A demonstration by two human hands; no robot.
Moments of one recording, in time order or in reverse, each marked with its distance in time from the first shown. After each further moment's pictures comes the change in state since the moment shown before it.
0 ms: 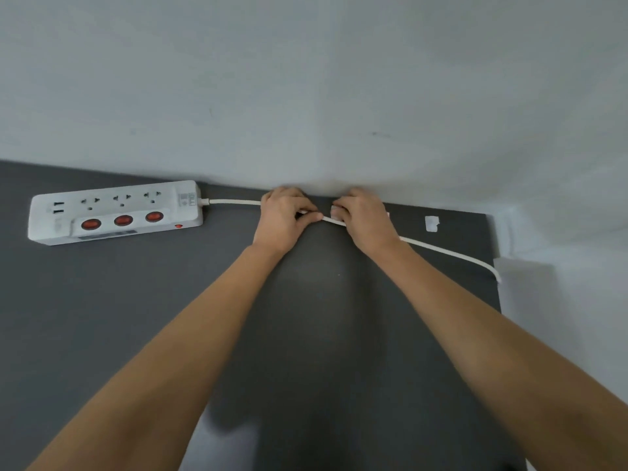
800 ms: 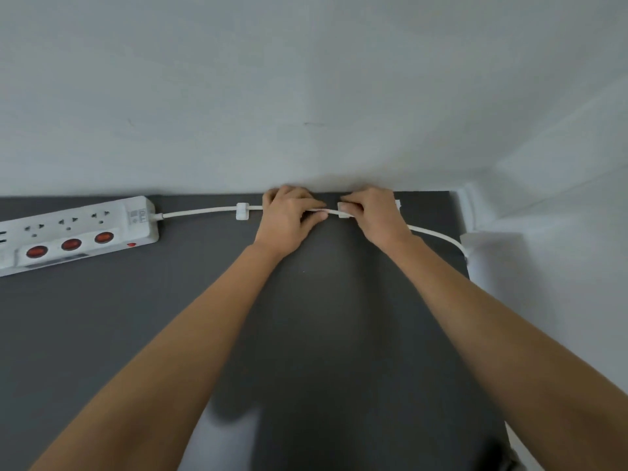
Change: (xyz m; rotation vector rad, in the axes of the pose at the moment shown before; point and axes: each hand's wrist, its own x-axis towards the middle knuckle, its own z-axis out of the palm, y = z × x) left_hand 0.013 0.050 0.045 0.098 -0.078 0.176; right_hand -0.034 0.067 -0.036 0.108 0.041 0.140
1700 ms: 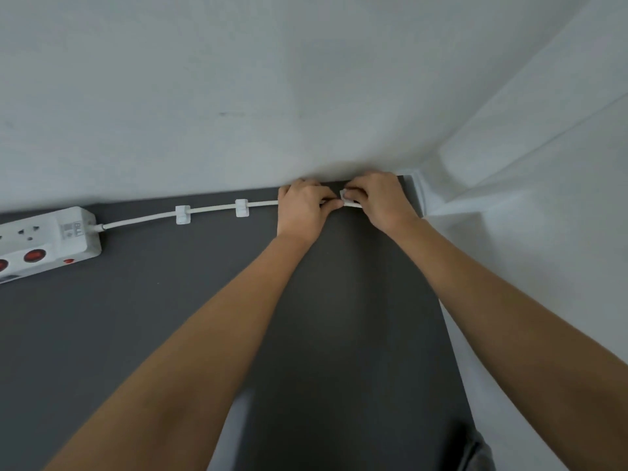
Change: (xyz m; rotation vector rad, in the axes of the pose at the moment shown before) left_hand 0.040 0.081 0.076 -0.026 0.002 -0.067; right_hand -0.016 0.077 -0.042 -0.043 0.078 -0.017
